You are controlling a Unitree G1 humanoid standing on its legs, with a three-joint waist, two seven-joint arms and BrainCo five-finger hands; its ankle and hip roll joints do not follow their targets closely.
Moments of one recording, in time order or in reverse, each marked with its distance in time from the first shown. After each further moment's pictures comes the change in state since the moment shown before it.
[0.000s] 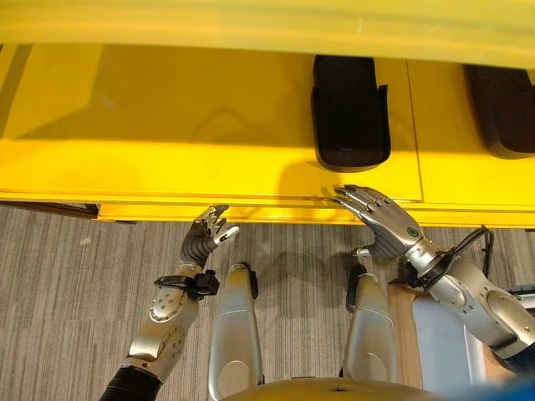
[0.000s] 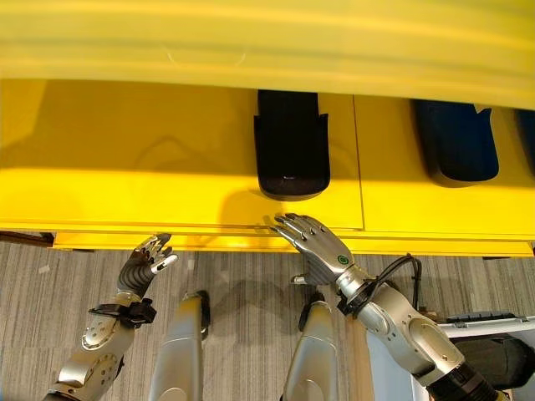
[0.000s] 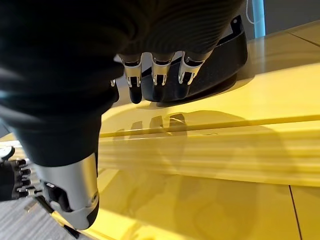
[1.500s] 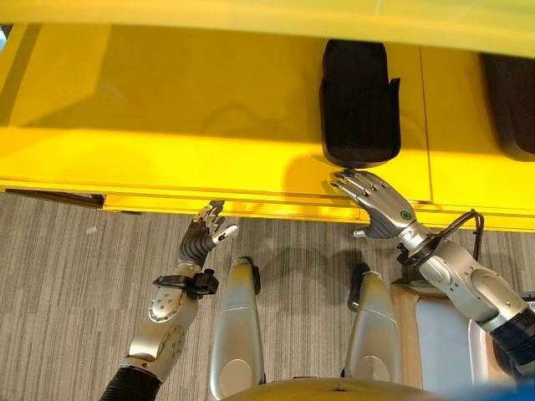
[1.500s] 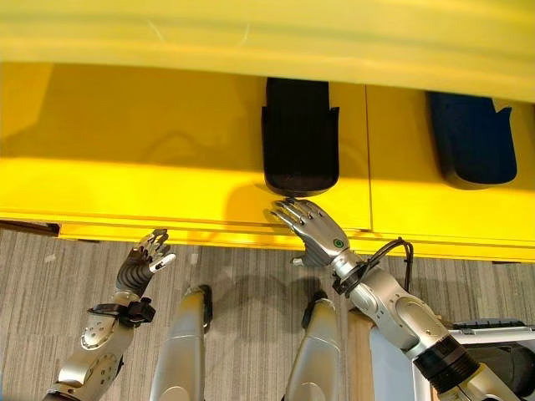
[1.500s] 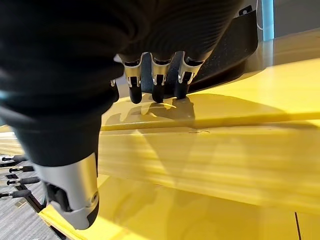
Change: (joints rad) left arm 0.001 -0.001 0.006 0.000 -0.001 -0.014 -0.002; right arm -0.159 0.005 0.068 0.138 -0.041 0.024 -0.072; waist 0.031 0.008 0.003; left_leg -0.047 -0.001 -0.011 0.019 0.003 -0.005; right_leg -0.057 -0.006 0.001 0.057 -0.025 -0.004
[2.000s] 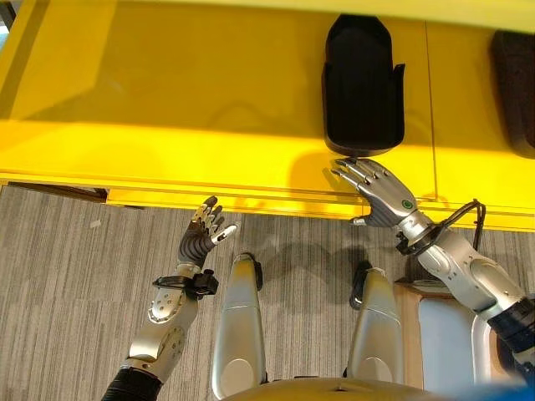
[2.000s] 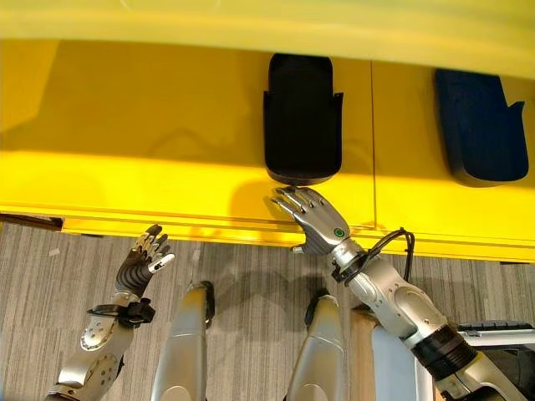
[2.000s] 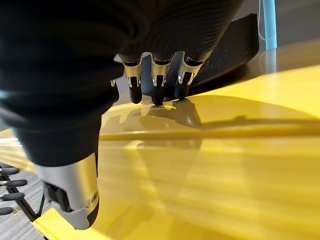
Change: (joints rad) left arm 0.007 -0.012 0.011 0.000 -0.001 -0.001 -0.008; right arm -0.089 0.002 0.001 0.046 -0.001 0.009 -0.019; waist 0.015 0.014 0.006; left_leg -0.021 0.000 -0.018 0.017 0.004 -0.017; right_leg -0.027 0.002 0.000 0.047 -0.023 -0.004
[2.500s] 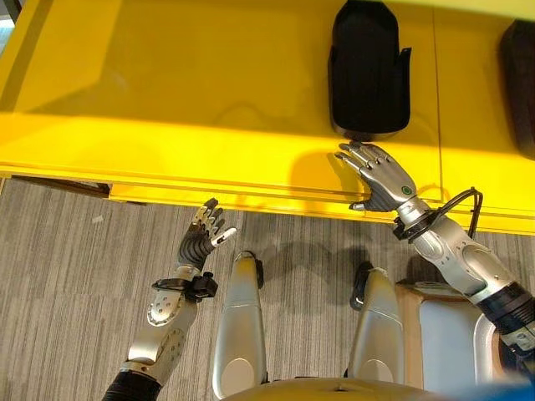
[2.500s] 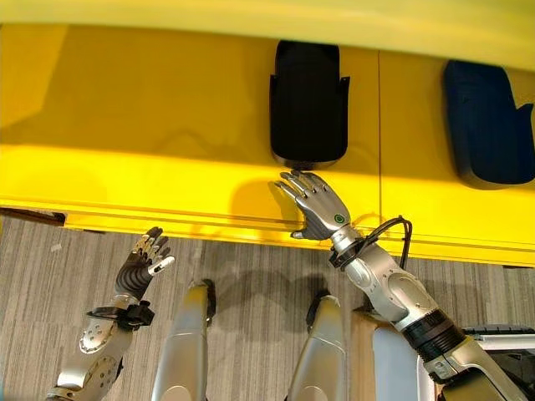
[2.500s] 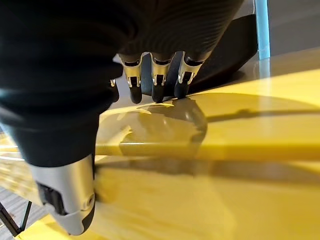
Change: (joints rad) left arm 0.015 -0.001 0.002 0.000 -0.001 0.001 -0.022; right arm -0.075 0.045 0.013 0.074 -0.003 0.025 -0.029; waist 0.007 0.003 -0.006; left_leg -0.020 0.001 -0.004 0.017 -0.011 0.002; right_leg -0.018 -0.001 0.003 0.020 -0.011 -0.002
